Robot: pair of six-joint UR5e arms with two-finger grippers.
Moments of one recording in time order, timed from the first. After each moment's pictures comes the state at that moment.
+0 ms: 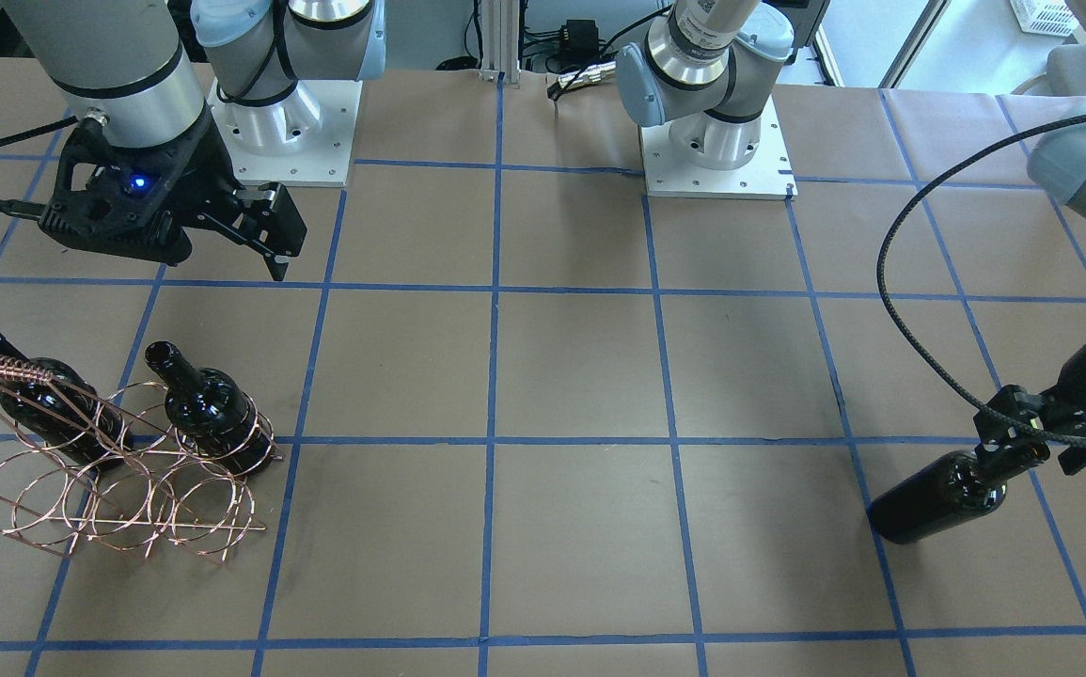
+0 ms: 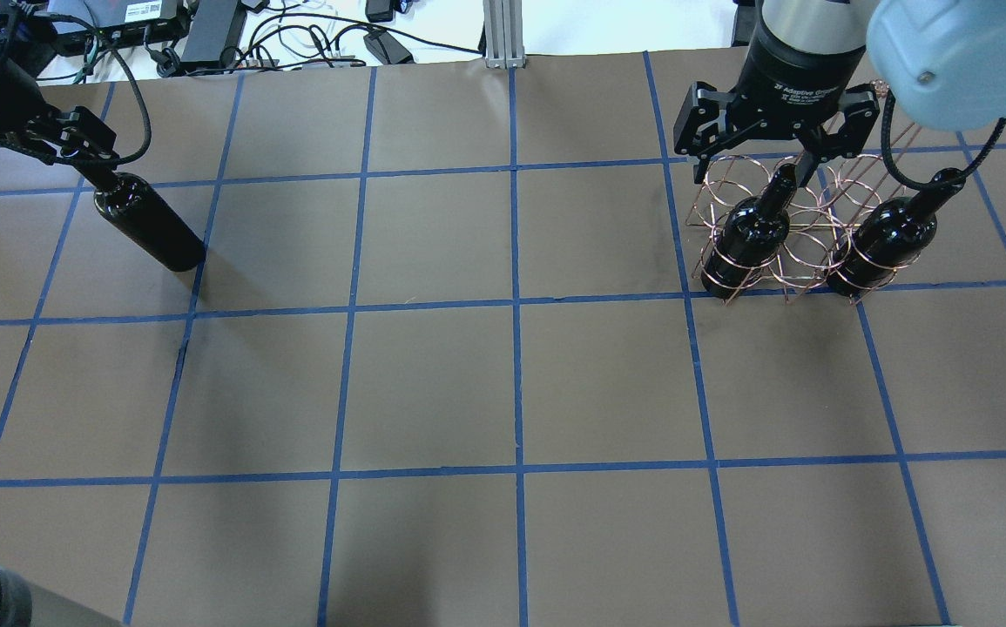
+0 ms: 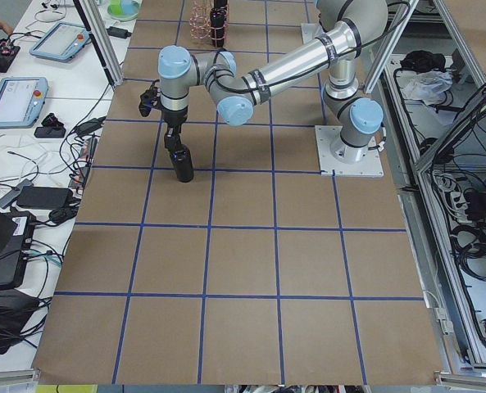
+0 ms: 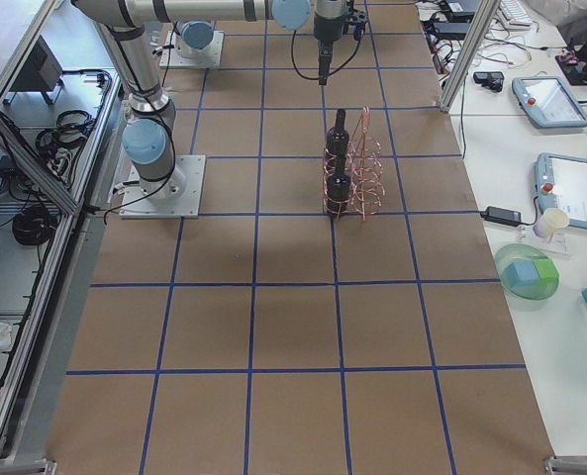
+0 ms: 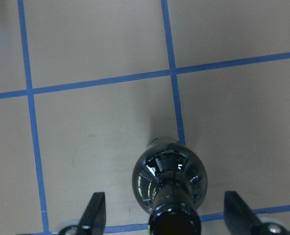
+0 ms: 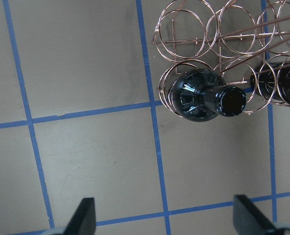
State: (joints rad) left arm -1.14 -1.90 -1.50 -1.15 1.53 0.55; right arm 1.61 -1.50 1.51 -1.58 -1.61 0.17
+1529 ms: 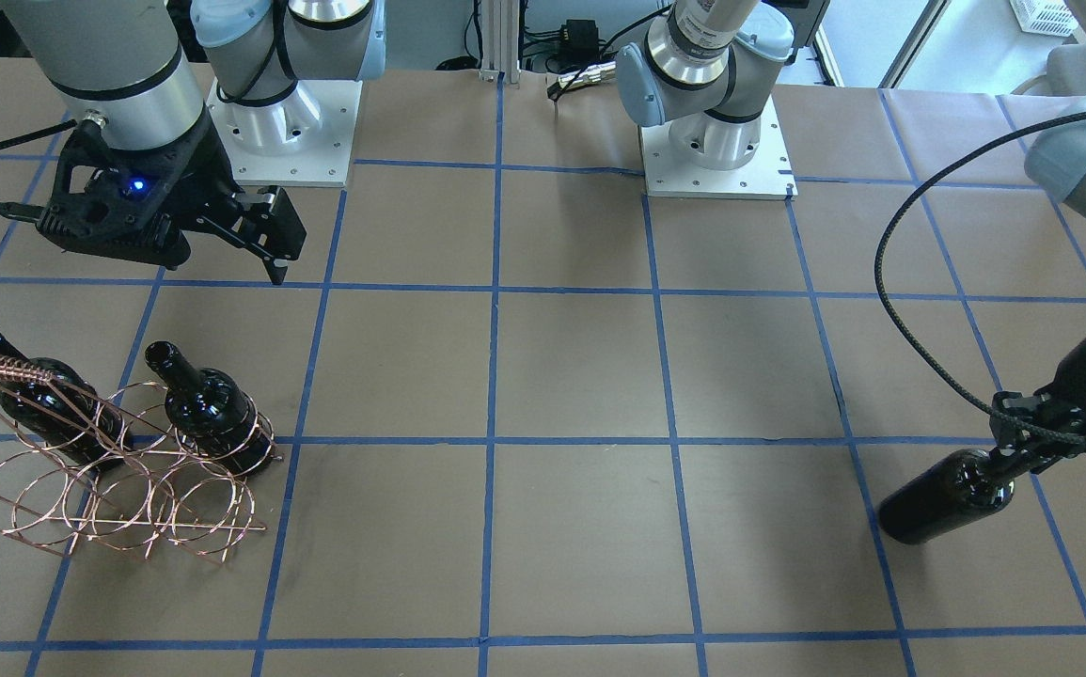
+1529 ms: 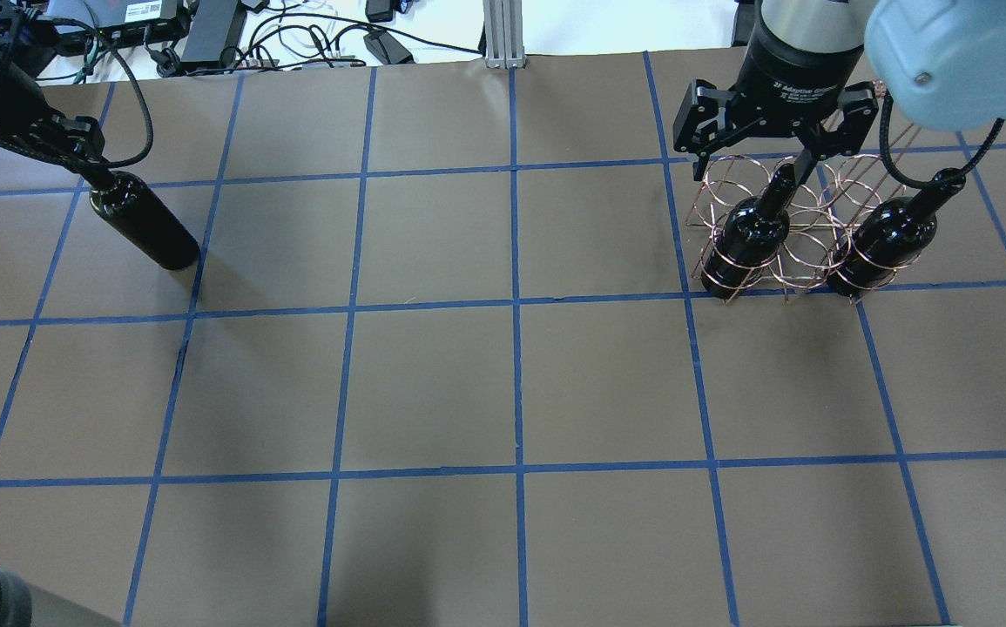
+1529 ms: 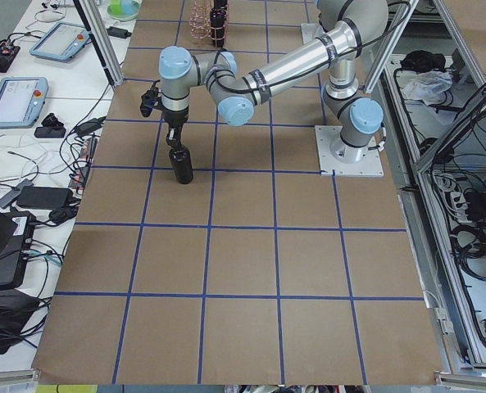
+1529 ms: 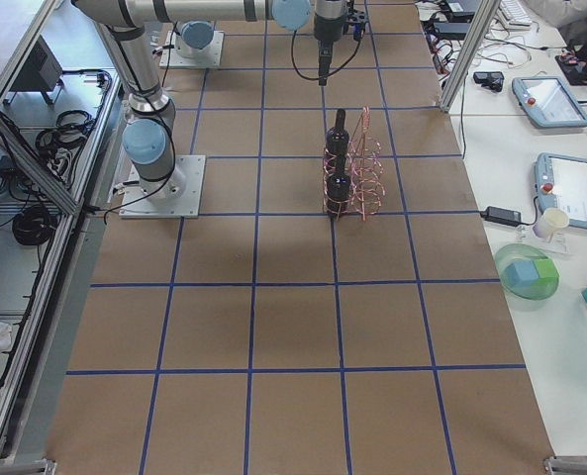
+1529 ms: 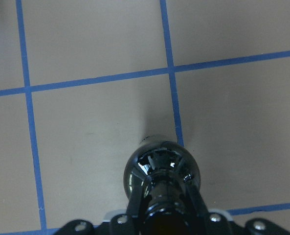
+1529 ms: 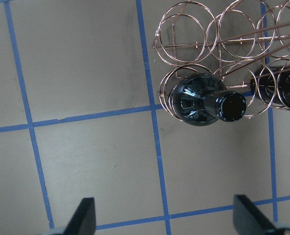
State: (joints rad) left arm -1.14 -1.88 -1.50 -1.16 1.53 0.54; right arm 1.61 -1.50 1.51 -1.59 -1.61 0.17
